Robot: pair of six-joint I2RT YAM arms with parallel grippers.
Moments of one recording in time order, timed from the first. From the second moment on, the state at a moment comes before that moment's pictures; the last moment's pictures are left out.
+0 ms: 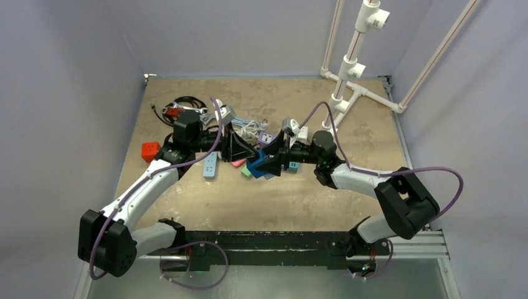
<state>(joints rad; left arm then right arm) -0.38 1.14 0.83 0.02 0.94 -0.20 0.60 1.46 0.62 0.86 -0.83 0.31</state>
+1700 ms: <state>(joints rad) -0.37 1.11 0.84 -0.12 0.78 -0.08 0.61 1.54 0.69 0.82 -0.78 0.25</state>
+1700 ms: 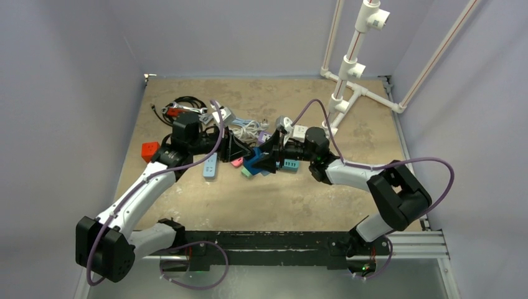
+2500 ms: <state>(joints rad) -0.34 1.10 0.85 -0.13 0.78 -0.14 0.62 1.51 0.69 0.78 -0.73 0.23</state>
